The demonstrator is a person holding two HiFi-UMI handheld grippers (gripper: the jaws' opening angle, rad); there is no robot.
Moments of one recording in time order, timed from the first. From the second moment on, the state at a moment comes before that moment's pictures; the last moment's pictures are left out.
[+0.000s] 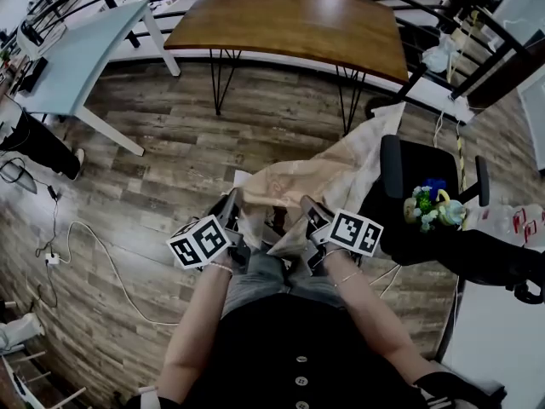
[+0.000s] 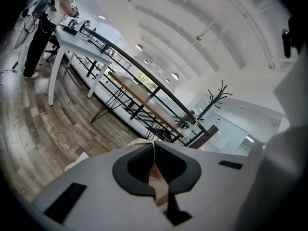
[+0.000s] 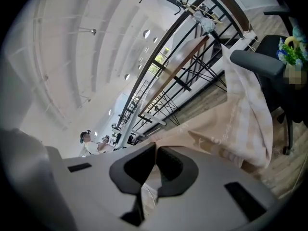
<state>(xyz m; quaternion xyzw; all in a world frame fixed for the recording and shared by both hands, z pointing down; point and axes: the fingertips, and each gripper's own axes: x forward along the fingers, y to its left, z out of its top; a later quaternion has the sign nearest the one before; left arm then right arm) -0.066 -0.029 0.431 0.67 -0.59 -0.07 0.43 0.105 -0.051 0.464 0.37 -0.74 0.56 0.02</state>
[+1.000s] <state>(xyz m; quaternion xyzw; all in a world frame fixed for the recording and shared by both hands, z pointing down) -0.050 -0.034 0.435 0.67 -0.58 -0.07 0.45 0.122 -0.066 0.464 0.38 -0.73 0.56 0.00</state>
